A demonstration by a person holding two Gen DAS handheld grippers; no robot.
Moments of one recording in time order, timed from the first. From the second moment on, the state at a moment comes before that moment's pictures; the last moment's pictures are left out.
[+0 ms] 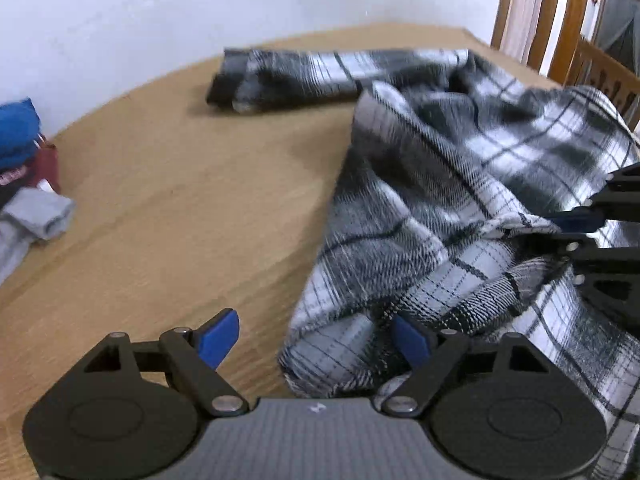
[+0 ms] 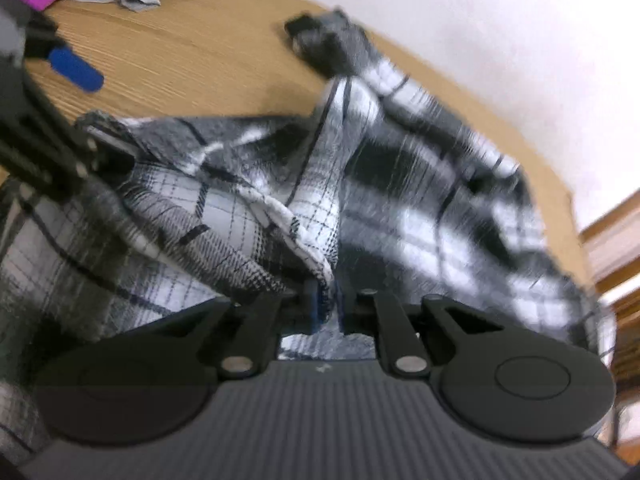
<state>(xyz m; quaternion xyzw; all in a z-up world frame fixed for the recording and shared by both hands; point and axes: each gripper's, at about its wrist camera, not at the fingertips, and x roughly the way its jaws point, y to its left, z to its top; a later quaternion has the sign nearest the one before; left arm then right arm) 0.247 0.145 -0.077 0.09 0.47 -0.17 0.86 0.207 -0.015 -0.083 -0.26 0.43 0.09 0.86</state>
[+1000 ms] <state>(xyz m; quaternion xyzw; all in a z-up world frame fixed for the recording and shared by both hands) 0.181 0.231 -0.082 -0.14 0.48 -0.17 0.85 0.209 0.068 -0.018 -0.10 0.35 0.27 0.89</state>
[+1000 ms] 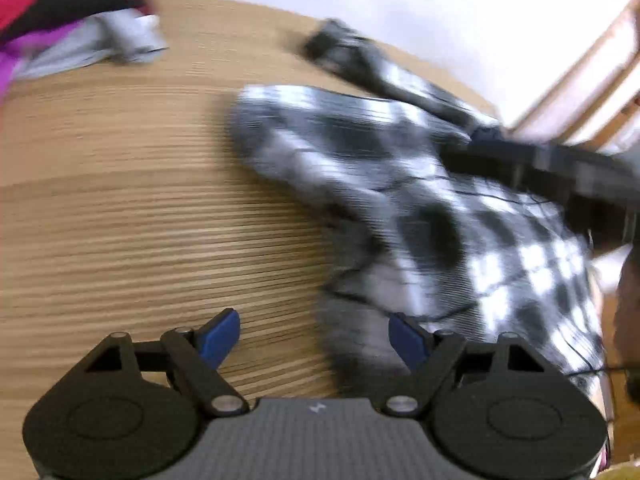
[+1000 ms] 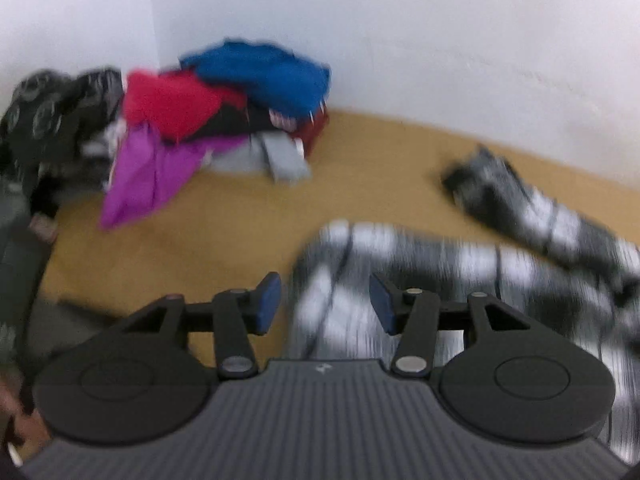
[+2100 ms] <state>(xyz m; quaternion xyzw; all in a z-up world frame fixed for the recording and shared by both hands) 0.112 0.291 -0.052 -0.07 0.50 -0.03 0.86 0.114 0.023 -0.075 -0.07 0.46 0.24 0.85</state>
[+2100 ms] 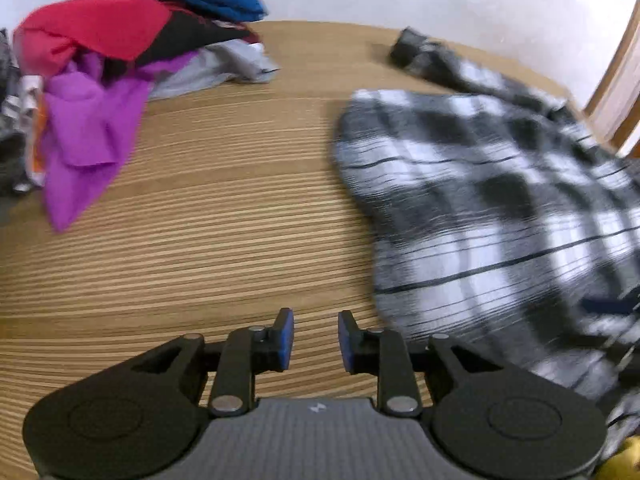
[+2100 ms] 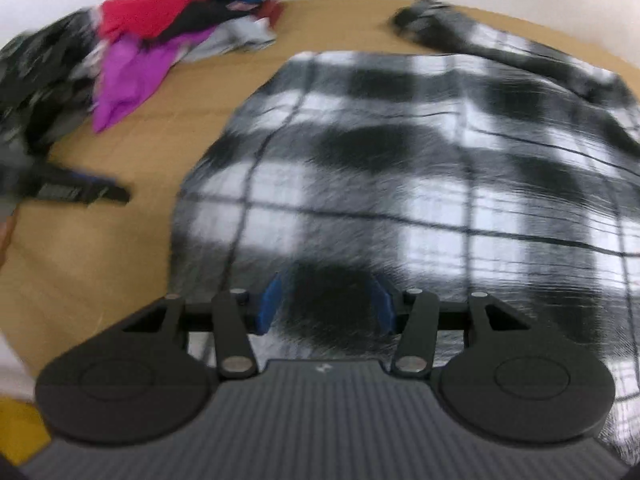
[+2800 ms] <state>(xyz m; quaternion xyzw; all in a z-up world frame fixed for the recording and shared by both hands) 0.117 0.122 -0.069 0.03 0.54 -0.13 0.83 0.073 -0.126 -0.052 -0.17 0.40 0.07 0.90</state>
